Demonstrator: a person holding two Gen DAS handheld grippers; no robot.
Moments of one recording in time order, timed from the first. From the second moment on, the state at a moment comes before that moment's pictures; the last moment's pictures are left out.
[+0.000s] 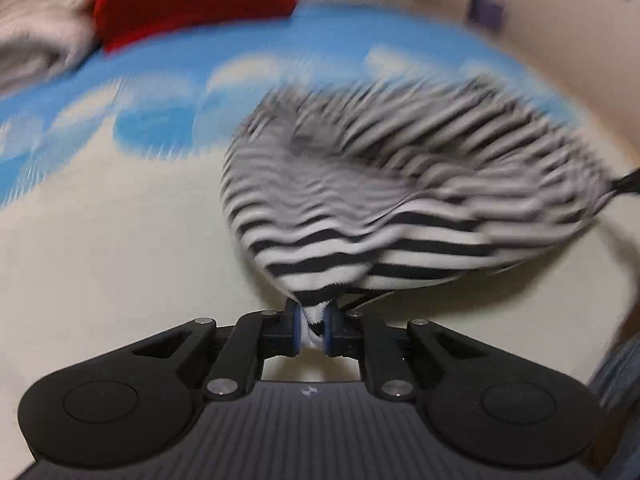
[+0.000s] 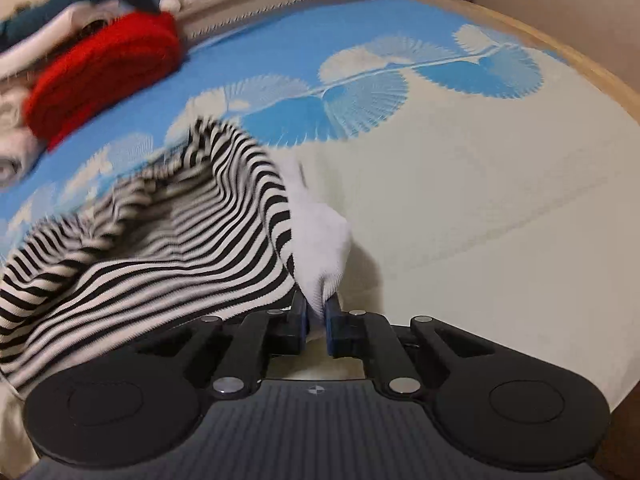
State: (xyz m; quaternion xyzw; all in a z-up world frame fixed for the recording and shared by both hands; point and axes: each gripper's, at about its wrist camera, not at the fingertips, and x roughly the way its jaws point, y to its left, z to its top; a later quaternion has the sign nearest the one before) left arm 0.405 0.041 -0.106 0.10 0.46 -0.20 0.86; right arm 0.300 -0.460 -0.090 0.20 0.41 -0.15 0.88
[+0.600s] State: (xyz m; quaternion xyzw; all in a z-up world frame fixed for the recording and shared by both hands) left arm 0.471 0.025 -0.022 0.08 0.33 -0.22 0.91; right arm 0.376 -0.402 -0.028 0.01 0.29 -0.07 0.95
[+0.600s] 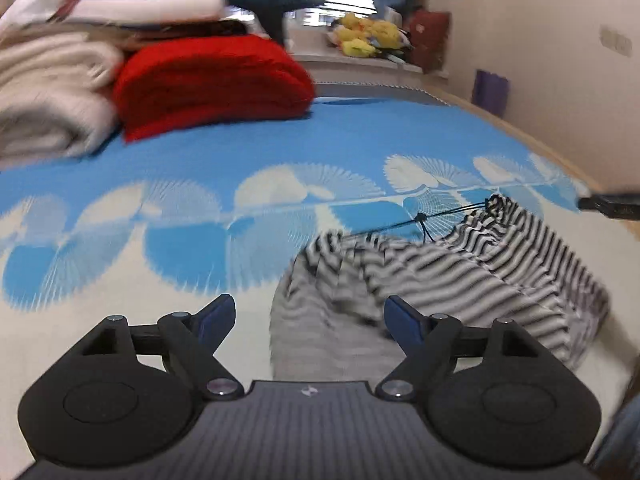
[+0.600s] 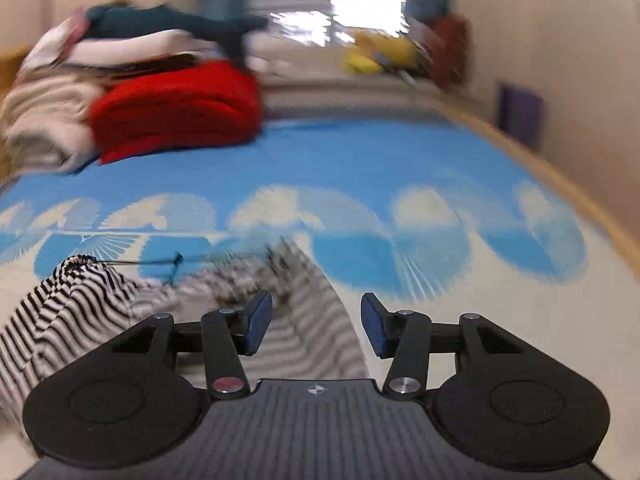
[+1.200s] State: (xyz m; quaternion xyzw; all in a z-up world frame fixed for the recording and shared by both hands) left arm 0.583 -0.068 -0.119 0.10 0.39 -0.28 0.87; right arm 0.526 -0.380 -0.130 -0.01 0.39 0.01 0.92
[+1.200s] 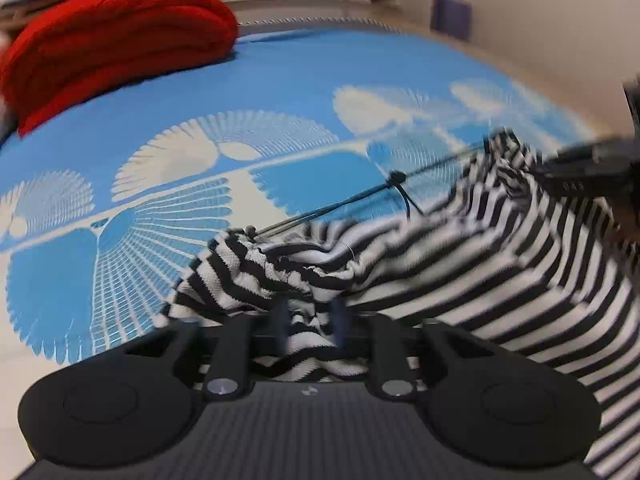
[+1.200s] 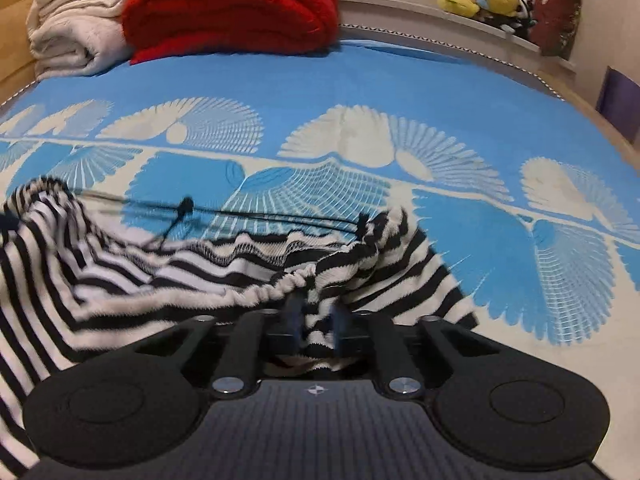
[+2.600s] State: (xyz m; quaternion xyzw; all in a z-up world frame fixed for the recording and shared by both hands) left arm 0.460 -0.041 -0.052 0.13 0.41 -0.05 0.90; right arm 0.372 -0.354 -0.018 0.05 0.26 -0.04 0.96
